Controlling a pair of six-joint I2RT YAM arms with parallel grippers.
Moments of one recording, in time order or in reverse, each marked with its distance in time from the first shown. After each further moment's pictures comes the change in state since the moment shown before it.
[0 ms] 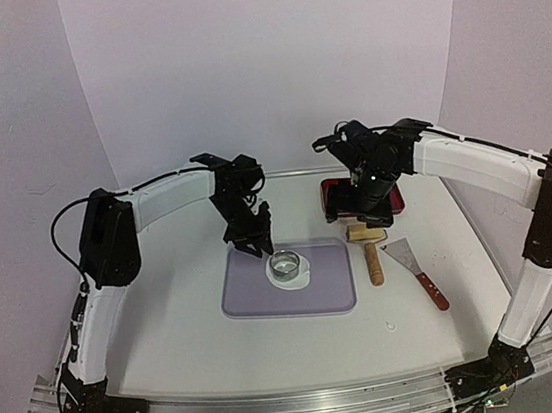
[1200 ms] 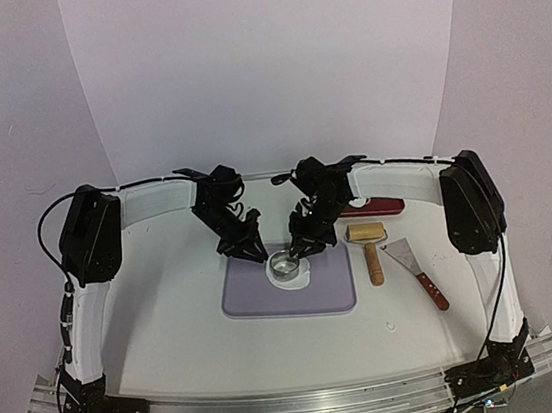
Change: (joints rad) left arm 0.080 -0.124 -0.316 0.253 0.267 -0.039; right arm -0.020 0.446 0.188 0.228 -0.448 -0.101
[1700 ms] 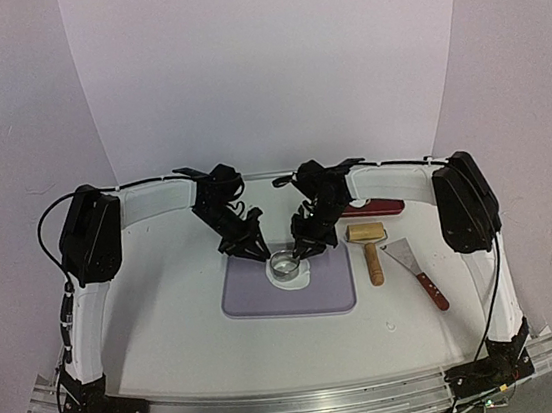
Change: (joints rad) left arm 0.000 0.002 0.008 0.004 0.042 0.008; right arm -0.020 0.046 0.020 0.002 0.004 -0.001
